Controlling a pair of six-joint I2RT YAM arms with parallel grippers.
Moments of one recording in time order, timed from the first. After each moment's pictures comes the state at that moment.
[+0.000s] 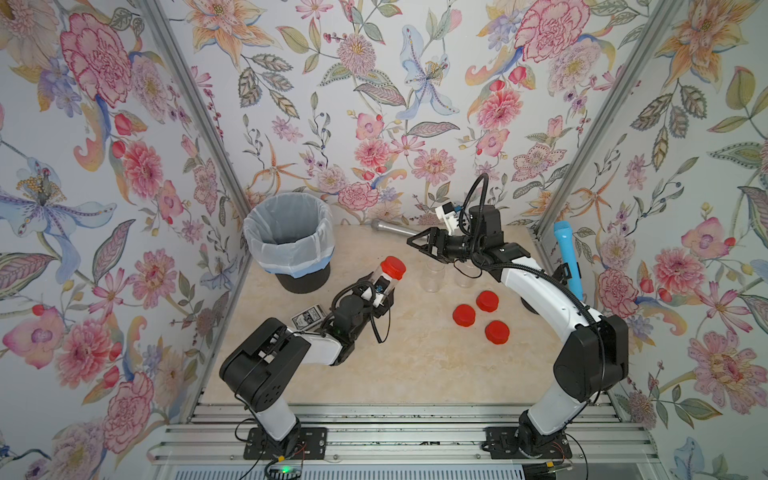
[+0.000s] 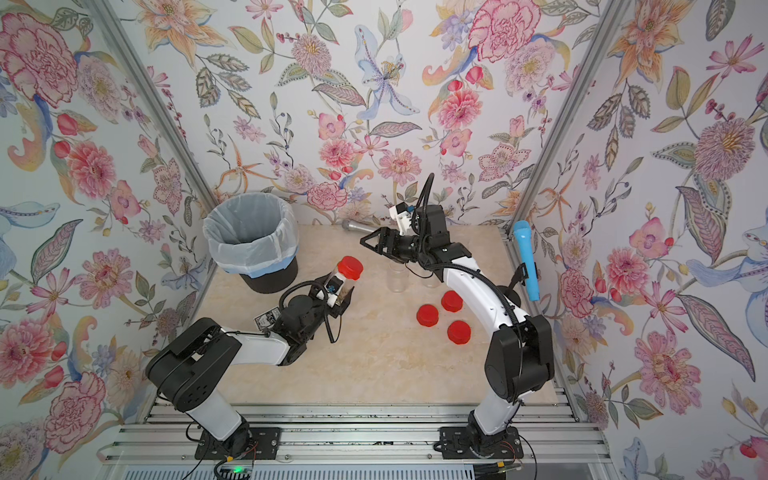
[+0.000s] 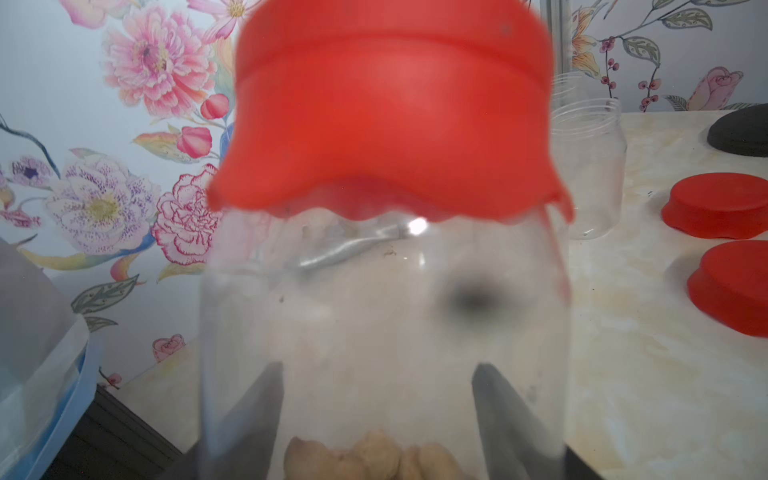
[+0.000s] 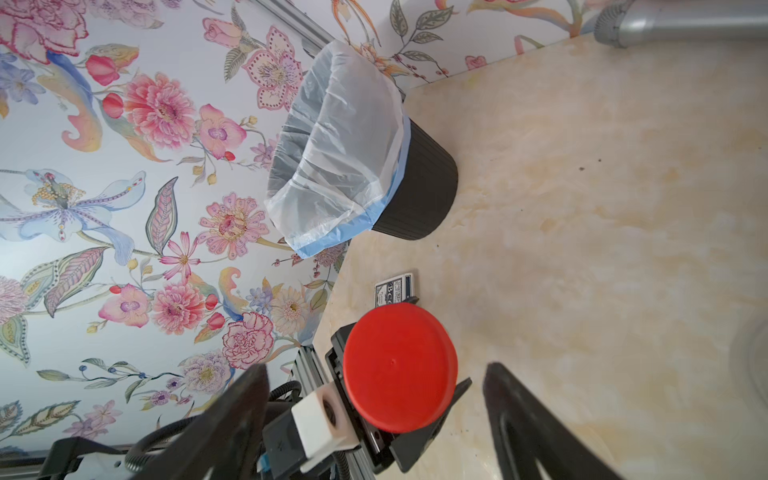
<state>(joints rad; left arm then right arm) -0.67 1.68 0.61 1.00 -0.22 0.42 0.39 1.71 1.56 -0.36 -0.75 0.64</state>
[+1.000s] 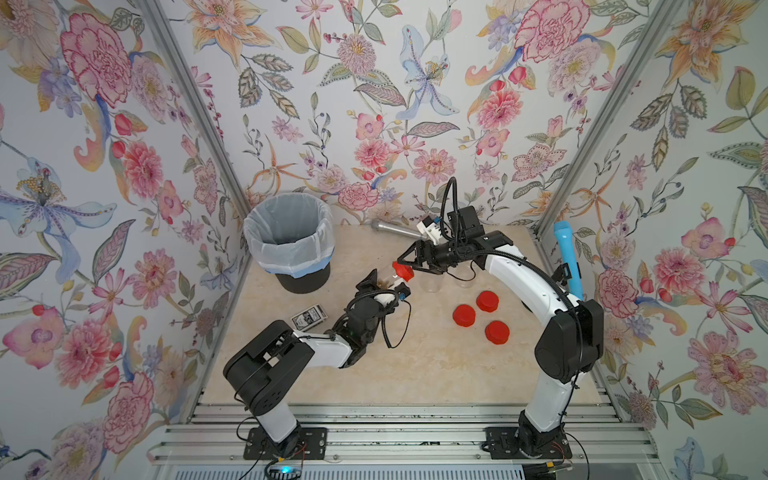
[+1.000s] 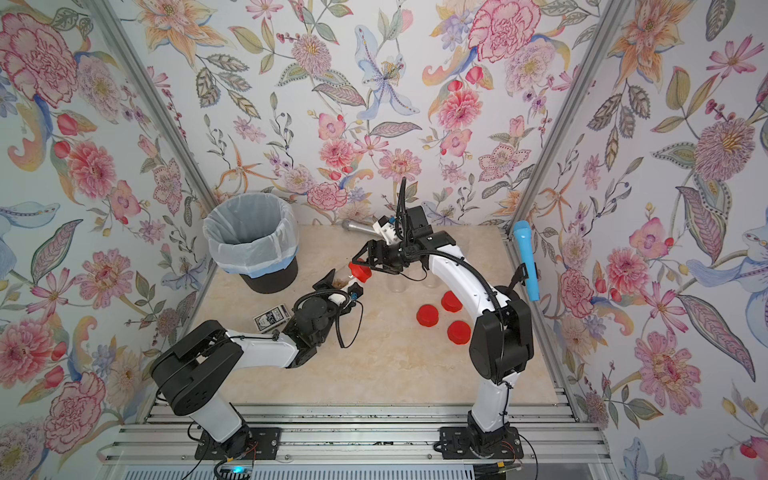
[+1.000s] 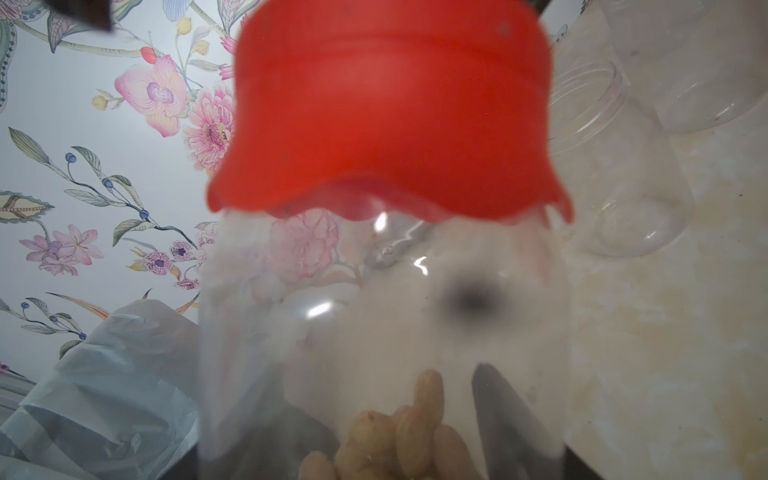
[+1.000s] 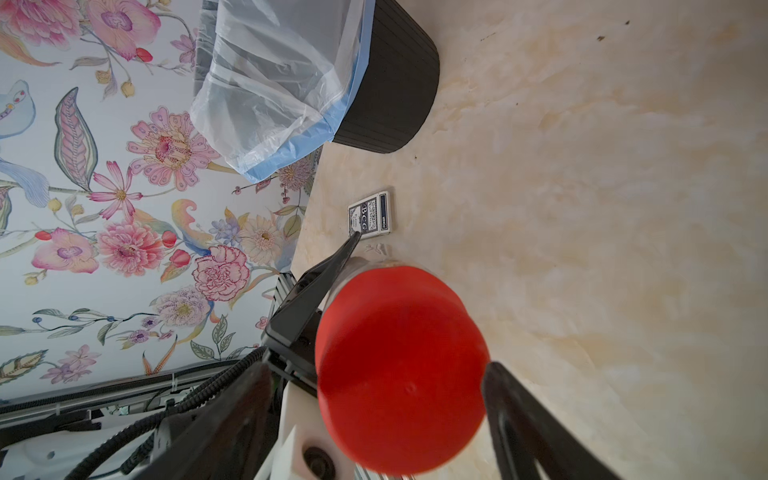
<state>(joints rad) -0.75 1.68 0.65 0.95 -0.48 0.76 0.45 1.85 1.72 -0.70 -0.77 0.45</state>
